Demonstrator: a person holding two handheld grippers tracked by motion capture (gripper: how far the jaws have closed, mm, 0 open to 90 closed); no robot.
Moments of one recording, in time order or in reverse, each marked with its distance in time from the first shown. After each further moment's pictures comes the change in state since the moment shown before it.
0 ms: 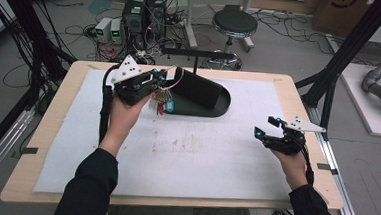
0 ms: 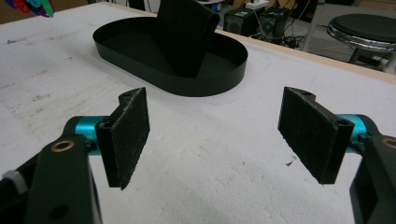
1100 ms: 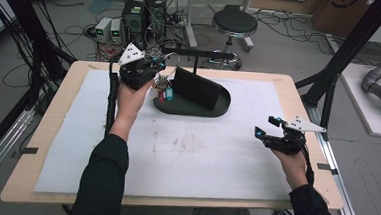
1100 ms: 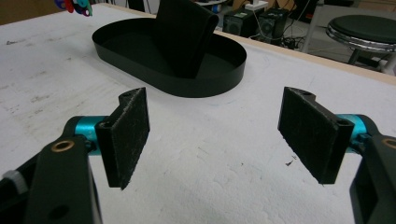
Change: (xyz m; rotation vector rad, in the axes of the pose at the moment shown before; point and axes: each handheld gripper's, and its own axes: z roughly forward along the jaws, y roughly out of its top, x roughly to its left) left arm 0.044 -0.013 0.040 0.025 0.087 -0.101; right arm -0.001 0.000 0.000 -0.001 -0.001 0.003
